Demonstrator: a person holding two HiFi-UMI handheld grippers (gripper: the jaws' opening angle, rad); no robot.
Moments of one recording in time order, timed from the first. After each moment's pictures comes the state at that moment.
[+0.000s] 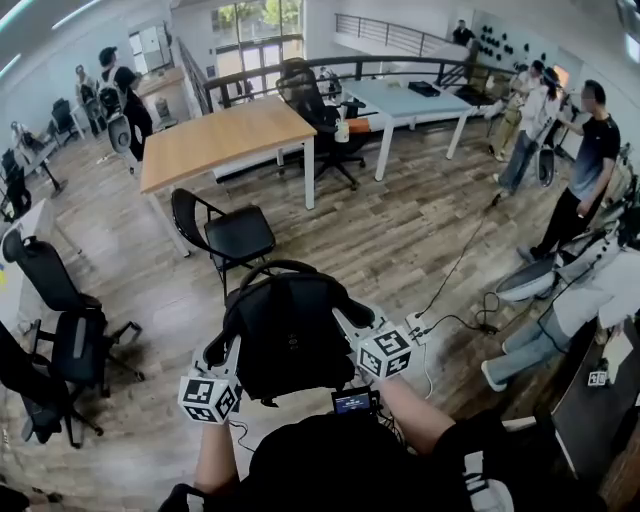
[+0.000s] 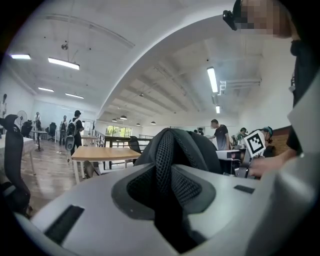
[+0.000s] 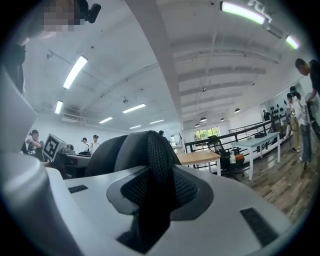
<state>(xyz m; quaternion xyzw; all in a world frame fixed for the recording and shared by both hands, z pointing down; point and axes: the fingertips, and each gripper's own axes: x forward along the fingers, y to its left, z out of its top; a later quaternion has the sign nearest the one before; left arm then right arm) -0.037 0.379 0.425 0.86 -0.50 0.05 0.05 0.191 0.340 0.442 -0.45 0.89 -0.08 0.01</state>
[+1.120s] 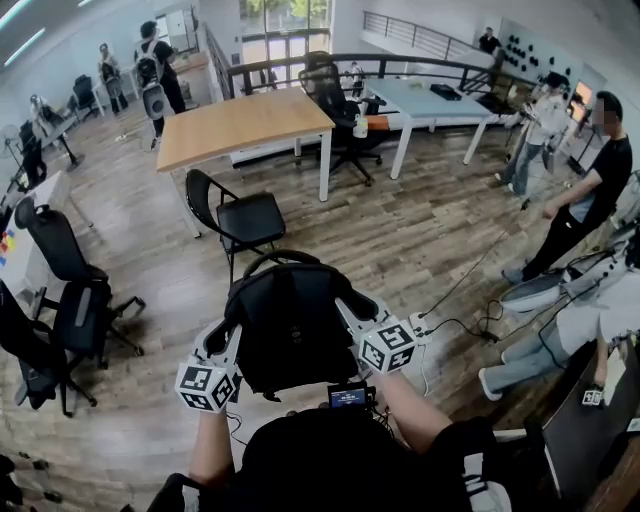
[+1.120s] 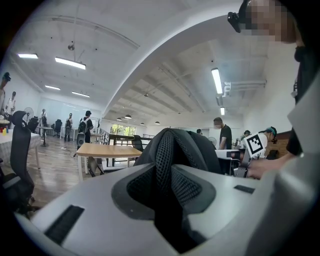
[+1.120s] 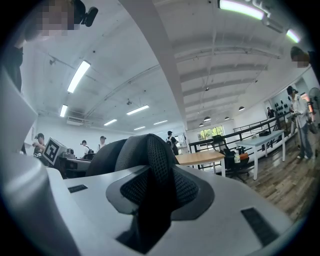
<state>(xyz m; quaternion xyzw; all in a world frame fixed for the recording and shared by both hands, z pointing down) -0.026 0.410 0.424 0.85 -0.52 0.04 0.07 0.202 0.358 0.431 -0.43 0.90 -0.09 0.02</state>
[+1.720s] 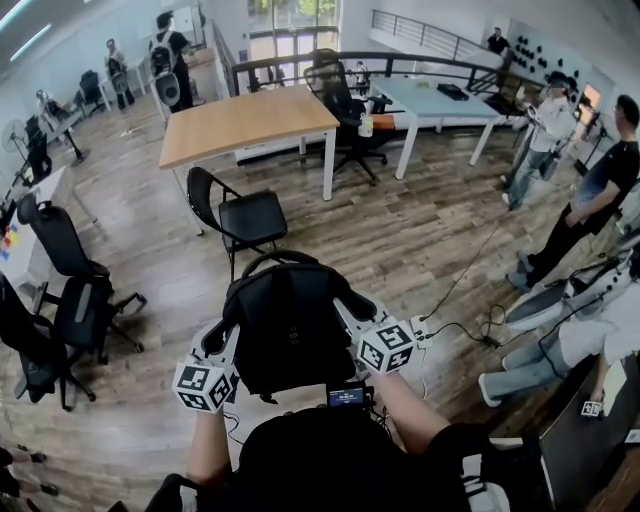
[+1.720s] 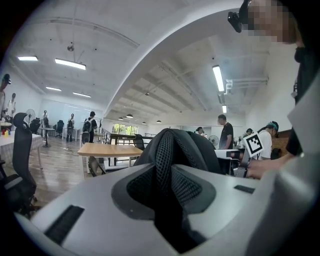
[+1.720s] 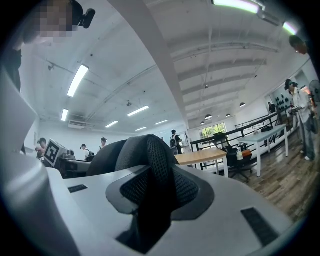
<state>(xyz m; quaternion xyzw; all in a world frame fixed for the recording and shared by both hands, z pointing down) -0.020 0.398 0.425 0.84 -0.53 0.05 0.08 0.207 0.339 0.436 -0.41 0.90 -0.11 0.02</state>
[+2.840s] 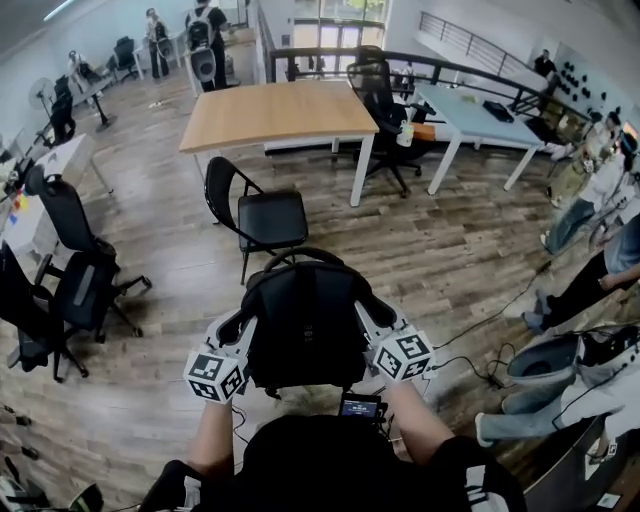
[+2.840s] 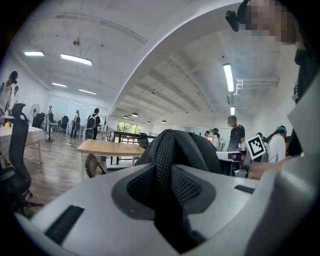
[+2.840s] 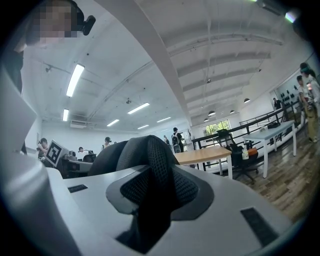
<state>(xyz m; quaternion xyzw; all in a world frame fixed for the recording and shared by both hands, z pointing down) -0.011 0.265 0.452 0.83 -0.55 0.04 0.10 0.216 0.201 0.462 -0.39 0.91 -0.11 0.01</state>
